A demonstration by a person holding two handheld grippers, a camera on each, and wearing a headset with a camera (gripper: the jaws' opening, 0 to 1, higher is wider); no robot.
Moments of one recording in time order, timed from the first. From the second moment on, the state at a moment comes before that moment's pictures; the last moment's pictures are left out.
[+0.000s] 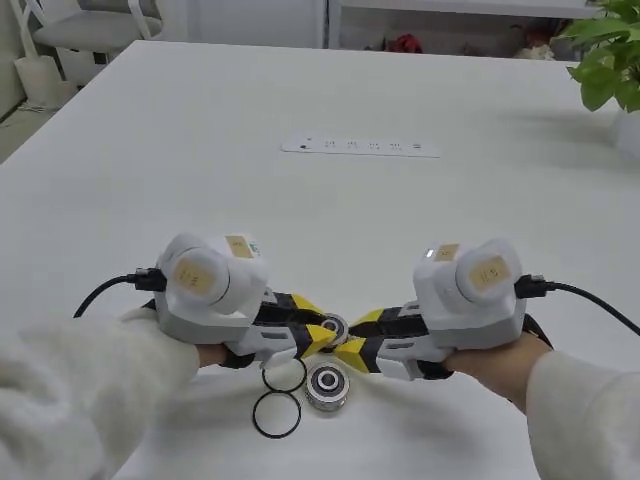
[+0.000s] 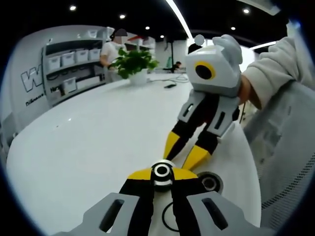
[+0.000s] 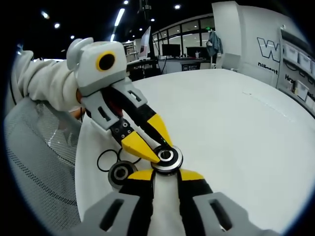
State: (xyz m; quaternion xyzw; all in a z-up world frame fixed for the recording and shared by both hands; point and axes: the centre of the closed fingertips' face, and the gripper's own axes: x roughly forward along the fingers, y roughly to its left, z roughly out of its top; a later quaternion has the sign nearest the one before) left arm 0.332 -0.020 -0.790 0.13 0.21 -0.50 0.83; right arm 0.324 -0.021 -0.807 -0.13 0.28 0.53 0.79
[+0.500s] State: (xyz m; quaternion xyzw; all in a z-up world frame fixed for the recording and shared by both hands) left arm 0.332 -0.018 -0.790 0.12 0.22 -0.49 0.83; right arm 0.322 -0.024 -0.807 -0.13 0.29 0.53 0.79
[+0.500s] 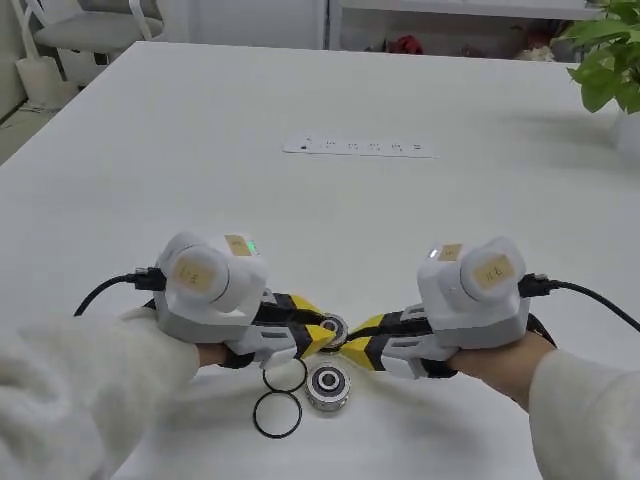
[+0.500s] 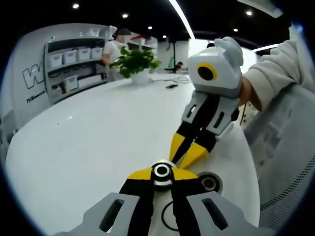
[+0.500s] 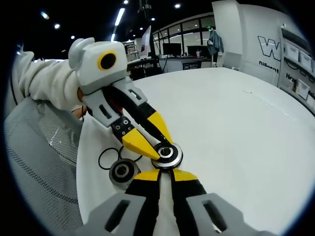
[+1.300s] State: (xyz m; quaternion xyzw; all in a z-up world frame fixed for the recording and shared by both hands) left arm 0.327 -0.020 -0.789 0.12 0.21 -0.53 0.81; right arm 0.320 -0.020 -0.801 -0.13 0.25 0.56 0.78
